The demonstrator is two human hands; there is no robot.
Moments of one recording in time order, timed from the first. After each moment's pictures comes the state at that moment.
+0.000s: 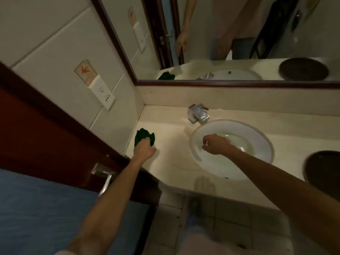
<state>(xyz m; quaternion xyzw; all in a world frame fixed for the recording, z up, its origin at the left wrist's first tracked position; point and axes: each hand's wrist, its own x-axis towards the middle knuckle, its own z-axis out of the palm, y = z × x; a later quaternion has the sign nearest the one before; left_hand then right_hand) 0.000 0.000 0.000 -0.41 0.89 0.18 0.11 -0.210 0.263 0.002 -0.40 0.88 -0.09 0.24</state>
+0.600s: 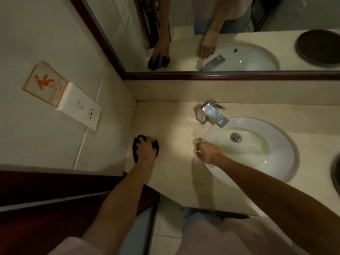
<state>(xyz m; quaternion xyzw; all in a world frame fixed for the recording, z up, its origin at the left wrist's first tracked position) -0.074 -0.143 -0.134 -0.39 0.90 0.11 0.17 -0.213 0.114 -0.087 -0.34 0.88 -0.03 0.32</state>
